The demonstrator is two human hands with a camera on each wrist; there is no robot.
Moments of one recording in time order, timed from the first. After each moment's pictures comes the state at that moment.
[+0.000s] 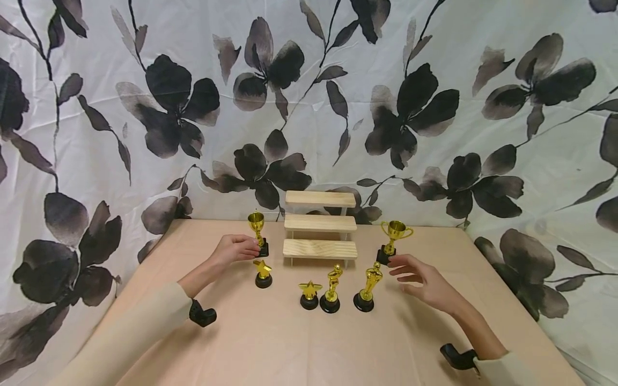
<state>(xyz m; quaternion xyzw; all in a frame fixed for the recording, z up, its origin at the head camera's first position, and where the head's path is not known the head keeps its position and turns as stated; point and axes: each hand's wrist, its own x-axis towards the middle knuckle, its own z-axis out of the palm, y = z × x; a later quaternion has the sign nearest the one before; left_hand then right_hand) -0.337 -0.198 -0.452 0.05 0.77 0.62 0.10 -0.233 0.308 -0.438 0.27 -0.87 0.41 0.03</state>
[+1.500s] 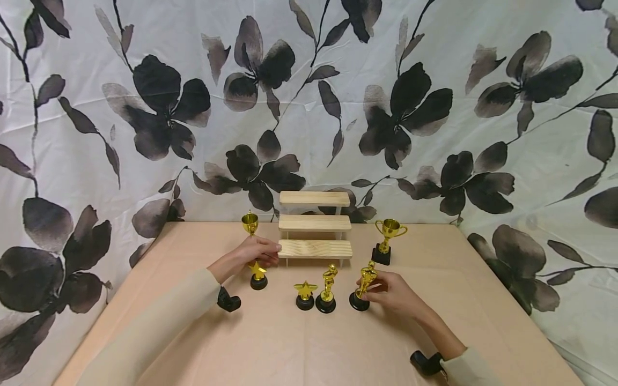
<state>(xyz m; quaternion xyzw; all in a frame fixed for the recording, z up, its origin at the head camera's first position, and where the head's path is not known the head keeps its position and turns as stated) -0.372 -0.143 -0.469 0.07 0.79 0.57 0.22 -0.238 0.254 -0.470 0.19 -0.85 0.48 -0.06</state>
